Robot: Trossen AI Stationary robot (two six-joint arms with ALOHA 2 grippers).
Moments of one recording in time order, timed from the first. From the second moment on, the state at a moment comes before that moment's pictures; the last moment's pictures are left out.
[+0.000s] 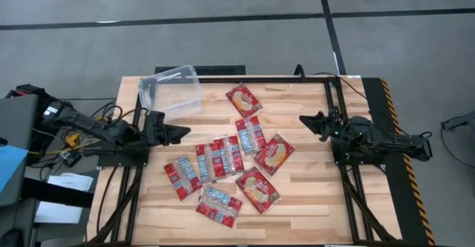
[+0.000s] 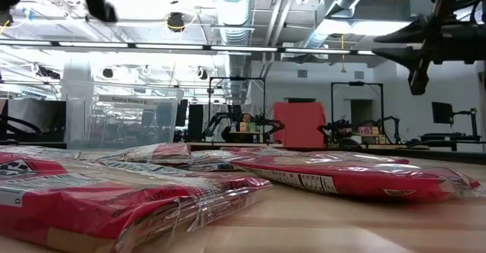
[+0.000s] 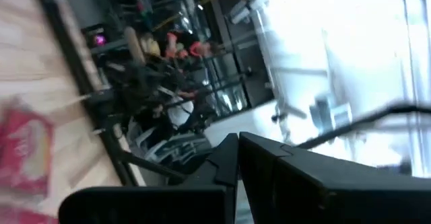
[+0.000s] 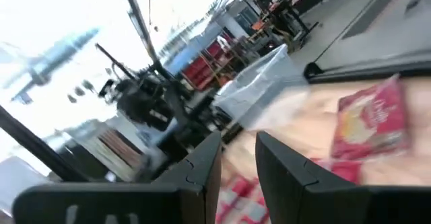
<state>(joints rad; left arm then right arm) -0.33 0.65 0.35 0.72 -0.50 -1.06 -0.13 0.01 0.02 0.16 0.21 0.77</state>
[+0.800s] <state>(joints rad) -0.36 1.15 1.61 -1.15 -0.28 -0.80 -0.13 0.67 0.68 -0.24 0.10 0.39</state>
